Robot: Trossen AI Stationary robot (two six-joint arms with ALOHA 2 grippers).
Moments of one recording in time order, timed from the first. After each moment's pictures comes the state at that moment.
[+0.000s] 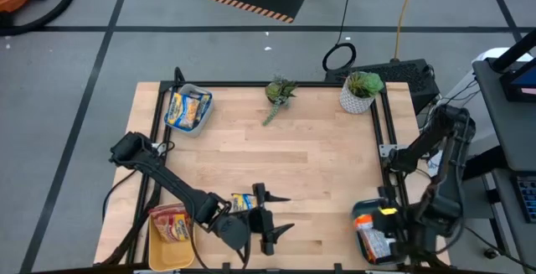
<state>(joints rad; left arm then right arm) -0.60 1.88 1.51 0.01 -0.77 -0.03 1.16 1.33 1.24 -1.26 0.33 1.08</state>
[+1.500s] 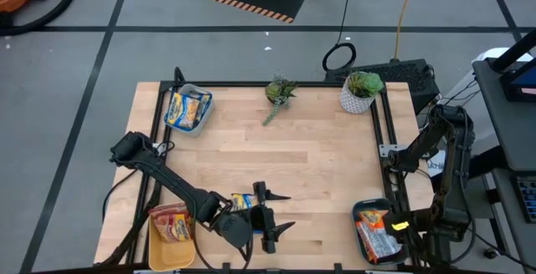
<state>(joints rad) -0.59 1.88 1.51 0.00 -0.76 -0.05 1.36 1.32 1.07 -1.20 0.31 1.27</state>
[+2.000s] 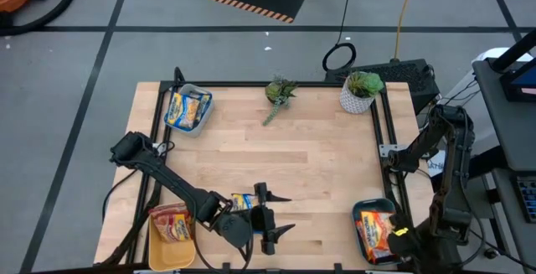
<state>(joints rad) -0.59 1.88 1.51 0.00 -0.73 -0.07 1.37 1.32 1.07 -0.80 0.13 1.26</state>
